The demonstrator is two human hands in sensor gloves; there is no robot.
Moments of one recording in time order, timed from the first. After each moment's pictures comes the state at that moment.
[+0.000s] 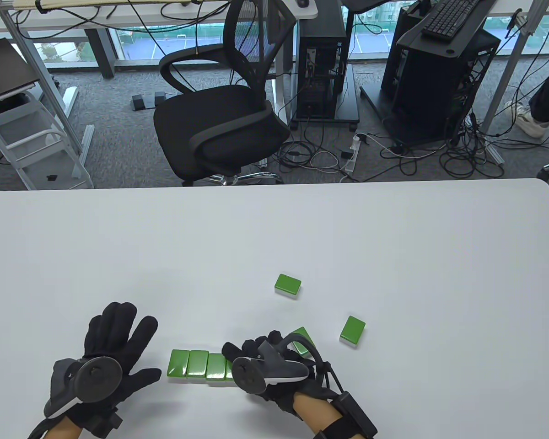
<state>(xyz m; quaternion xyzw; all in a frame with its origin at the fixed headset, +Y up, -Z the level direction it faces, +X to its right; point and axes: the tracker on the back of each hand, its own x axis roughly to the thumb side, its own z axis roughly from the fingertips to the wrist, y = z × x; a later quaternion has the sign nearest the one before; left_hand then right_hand) -0.332 -0.719 -0.234 0.06 -0.16 0.11 0.98 -0.036 -0.760 -0.255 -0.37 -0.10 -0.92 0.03</state>
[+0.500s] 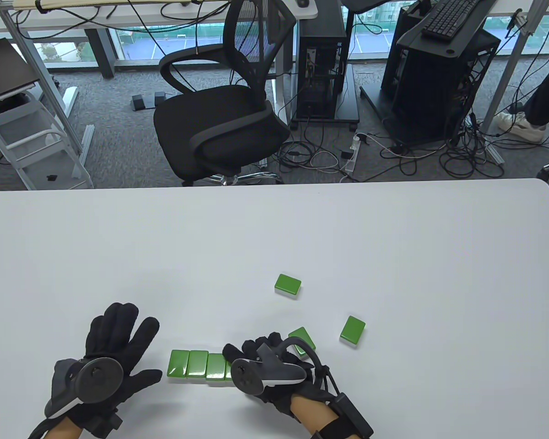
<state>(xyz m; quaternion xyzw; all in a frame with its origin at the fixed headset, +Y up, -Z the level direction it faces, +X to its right) -0.330 -0.720 -0.233 0.05 -0.17 0.11 0.98 -0.035 -0.772 -0.258 -0.36 -0.12 -0.93 0.03</state>
